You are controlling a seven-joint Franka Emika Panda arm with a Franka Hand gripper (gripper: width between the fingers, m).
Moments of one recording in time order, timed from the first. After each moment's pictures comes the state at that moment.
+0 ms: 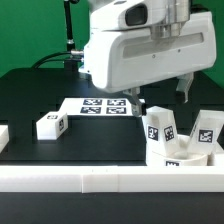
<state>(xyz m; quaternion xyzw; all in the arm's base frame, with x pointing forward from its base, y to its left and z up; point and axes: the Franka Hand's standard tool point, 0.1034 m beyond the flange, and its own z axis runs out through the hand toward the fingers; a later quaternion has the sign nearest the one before) 0.614 0.049 0.094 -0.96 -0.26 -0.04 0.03</state>
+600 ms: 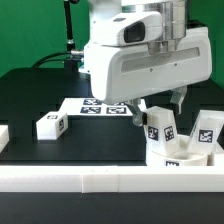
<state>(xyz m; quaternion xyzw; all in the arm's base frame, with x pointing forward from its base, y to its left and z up) 0.606 0.051 0.079 -0.96 -0.26 -0.04 0.03</state>
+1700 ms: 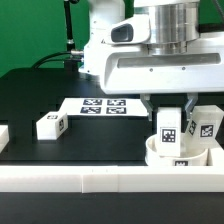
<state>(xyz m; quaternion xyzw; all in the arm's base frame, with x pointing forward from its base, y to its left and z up) 0.607 0.076 0.077 -0.97 0.22 -0.02 0.05</state>
